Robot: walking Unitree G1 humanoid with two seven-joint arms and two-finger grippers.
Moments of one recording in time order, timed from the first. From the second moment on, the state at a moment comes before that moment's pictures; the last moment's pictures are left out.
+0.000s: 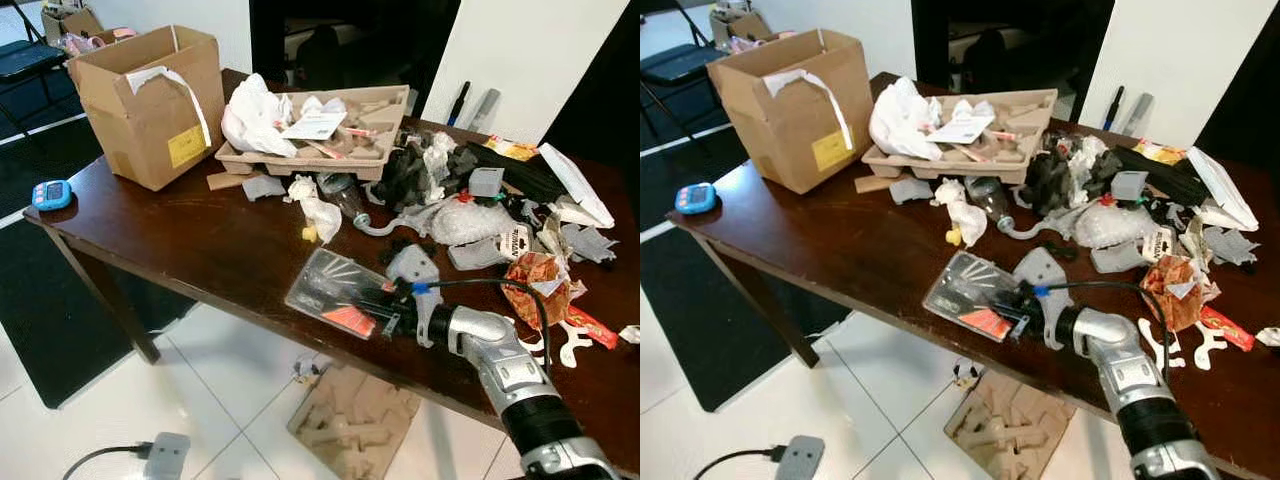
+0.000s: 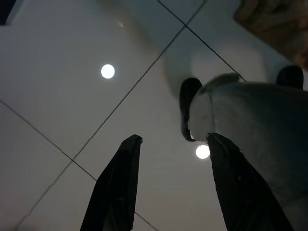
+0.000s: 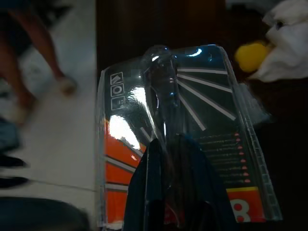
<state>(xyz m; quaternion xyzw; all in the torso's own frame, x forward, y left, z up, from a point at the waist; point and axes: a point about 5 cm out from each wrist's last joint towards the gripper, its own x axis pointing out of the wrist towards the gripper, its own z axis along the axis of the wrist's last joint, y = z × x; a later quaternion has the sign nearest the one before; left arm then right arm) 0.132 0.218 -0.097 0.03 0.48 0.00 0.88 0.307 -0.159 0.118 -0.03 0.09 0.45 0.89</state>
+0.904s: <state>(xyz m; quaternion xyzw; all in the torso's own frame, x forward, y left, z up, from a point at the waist) 0.287 0.250 0.059 -0.06 0.04 -0.12 0.99 0.322 -0.177 0.207 0.35 -0.20 0.39 0.82</state>
